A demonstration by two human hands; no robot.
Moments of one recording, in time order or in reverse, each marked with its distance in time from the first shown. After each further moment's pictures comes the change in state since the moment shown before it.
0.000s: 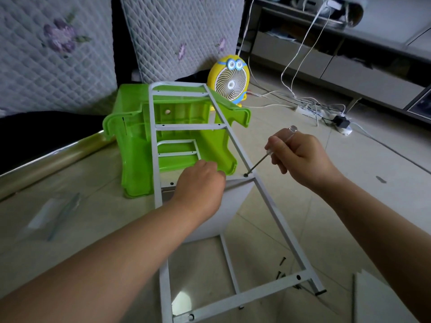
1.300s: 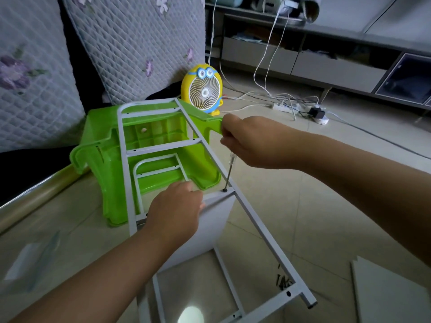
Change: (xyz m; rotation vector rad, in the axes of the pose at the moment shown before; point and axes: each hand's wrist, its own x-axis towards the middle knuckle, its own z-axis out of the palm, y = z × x) left_hand 0.003 -0.008 0.000 -0.045 -0.023 0.050; right_hand 0.034 -0.055 -0.020 -0.726 -0.368 -0.144
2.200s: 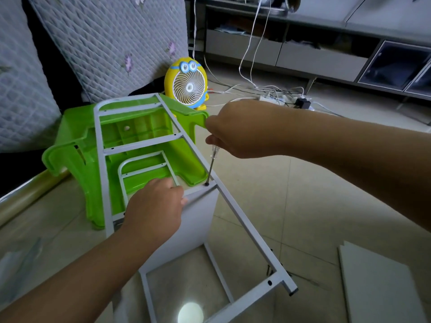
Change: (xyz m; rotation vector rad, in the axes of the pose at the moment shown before) left_hand -0.002 0.002 0.003 0.009 0.058 -0.044; right_hand -0.011 -0.006 -0.017 -0.417 -0.121 -0.055
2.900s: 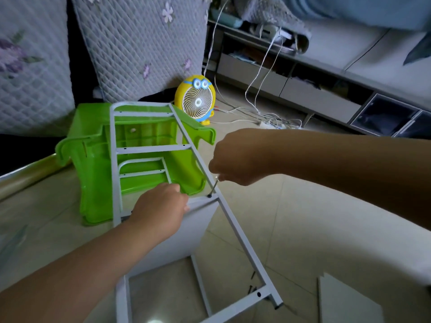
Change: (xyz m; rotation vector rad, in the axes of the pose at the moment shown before) left_hand 0.010 -0.006 0.000 0.008 -0.091 0.066; right_hand 0.020 -0.011 -0.010 -0.395 -0.204 -0.342
